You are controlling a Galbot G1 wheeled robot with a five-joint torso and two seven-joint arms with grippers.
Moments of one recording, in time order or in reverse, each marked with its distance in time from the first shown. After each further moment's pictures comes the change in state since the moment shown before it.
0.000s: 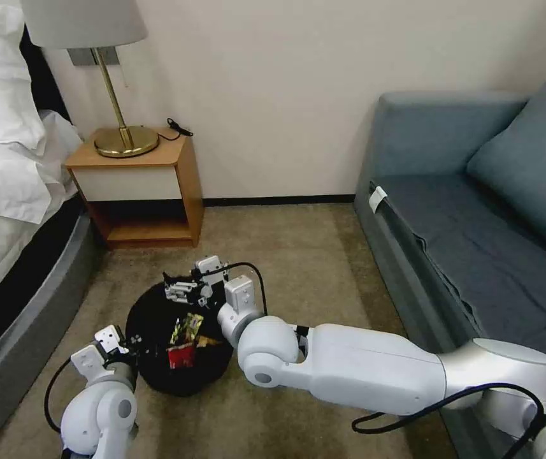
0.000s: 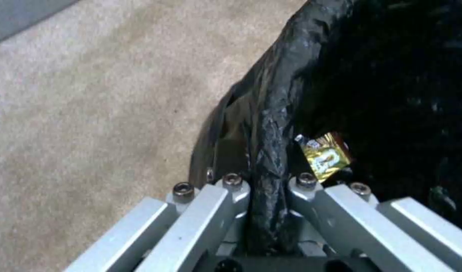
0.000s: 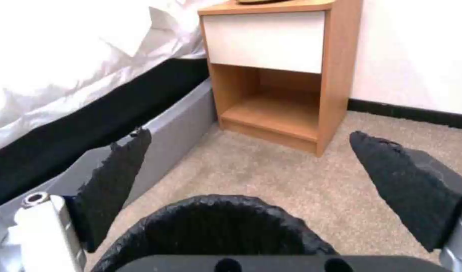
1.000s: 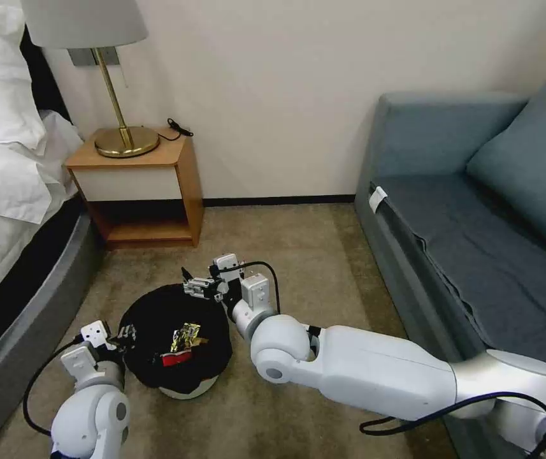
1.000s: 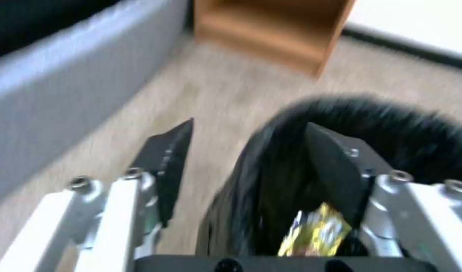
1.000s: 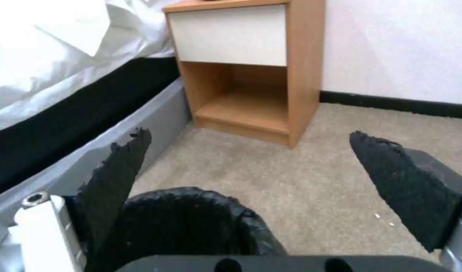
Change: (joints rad) left arm 0.044 0.014 -0.038 -0.020 0.310 -0.216 0.237; right arm -0.059 -0.059 0.068 -0.001 -0.013 0.005 -0.006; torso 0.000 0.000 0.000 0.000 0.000
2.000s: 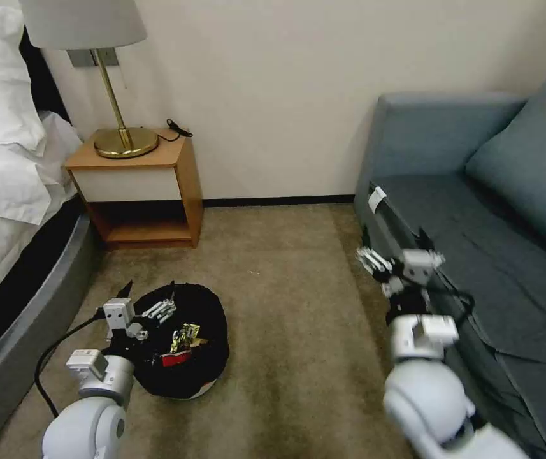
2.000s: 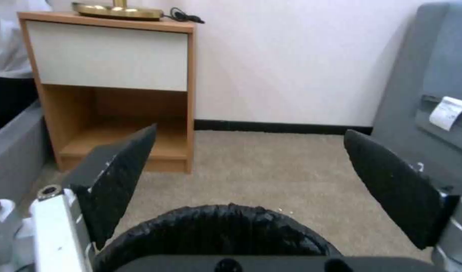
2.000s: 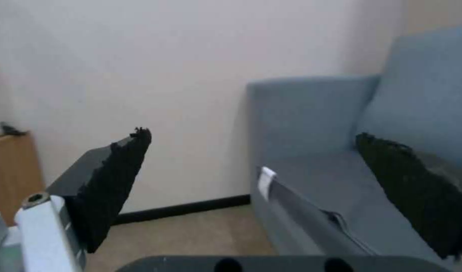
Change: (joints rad) left arm 0.058 0.056 0.059 -0.045 0.076 -0.312 0.386; right arm -1.127 0.116 1.058 0.437 -0.976 0.028 -0.114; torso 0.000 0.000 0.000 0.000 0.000
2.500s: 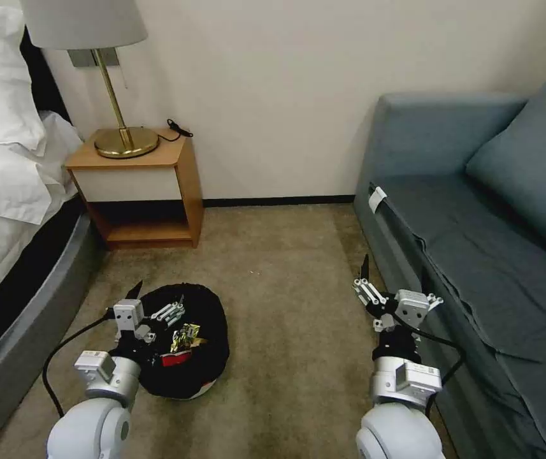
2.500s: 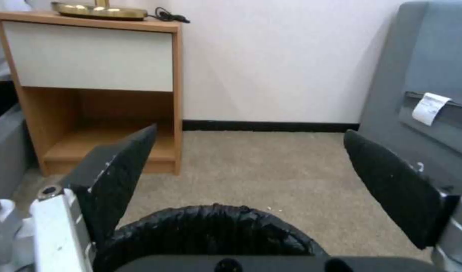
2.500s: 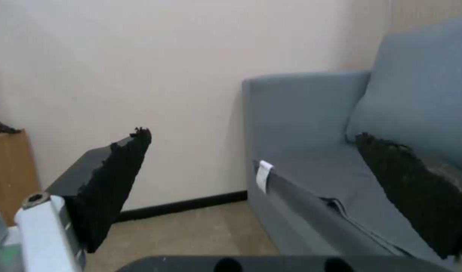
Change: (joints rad) left arm -0.005 0.008 0.014 0.003 0.000 -0.002 0.026; right arm -0.034 0.128 -0.017 -0.048 -0.124 0.051 -0.042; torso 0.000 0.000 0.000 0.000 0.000
